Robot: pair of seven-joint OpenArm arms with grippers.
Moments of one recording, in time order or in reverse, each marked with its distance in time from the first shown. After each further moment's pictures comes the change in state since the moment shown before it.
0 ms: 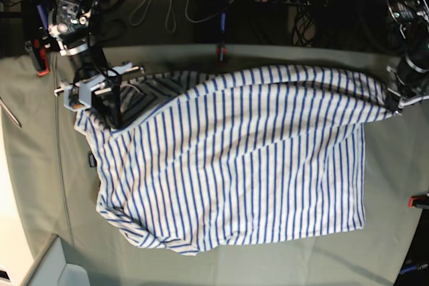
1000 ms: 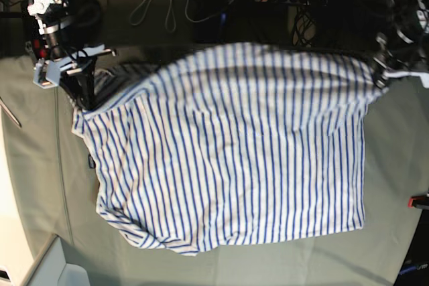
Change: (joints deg) left arm 14.0 1.6 3.9 17.3 0.0 0.4 0.0; right arm -6.4 5.8 2.7 0.0 11.9 0.0 0.1
